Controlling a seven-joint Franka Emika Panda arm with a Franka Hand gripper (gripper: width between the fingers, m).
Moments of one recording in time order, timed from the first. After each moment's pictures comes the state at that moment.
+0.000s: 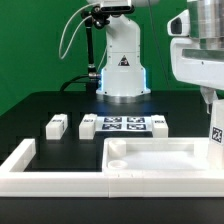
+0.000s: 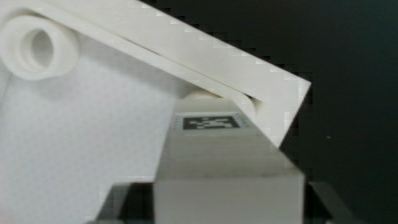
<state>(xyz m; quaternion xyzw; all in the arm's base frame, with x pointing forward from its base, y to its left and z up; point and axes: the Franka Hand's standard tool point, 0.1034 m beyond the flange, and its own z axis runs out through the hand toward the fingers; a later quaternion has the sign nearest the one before) 0.644 0.111 0.108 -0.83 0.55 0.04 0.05</state>
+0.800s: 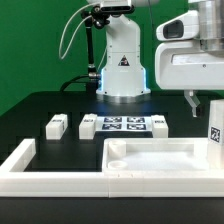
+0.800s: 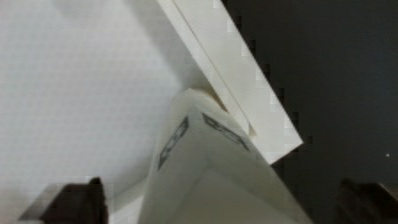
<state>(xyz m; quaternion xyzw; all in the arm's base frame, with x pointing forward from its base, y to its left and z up) 0.643 0.111 0.106 -0.97 0.23 0.02 0.06</state>
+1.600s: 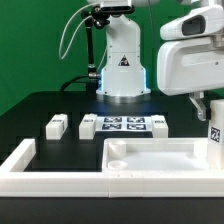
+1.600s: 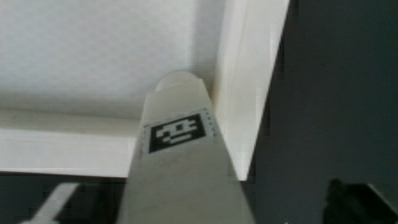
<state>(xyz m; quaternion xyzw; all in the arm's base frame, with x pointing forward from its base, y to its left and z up) 0.635 0.118 0.107 -1.00 -0.06 -0.04 0.05</state>
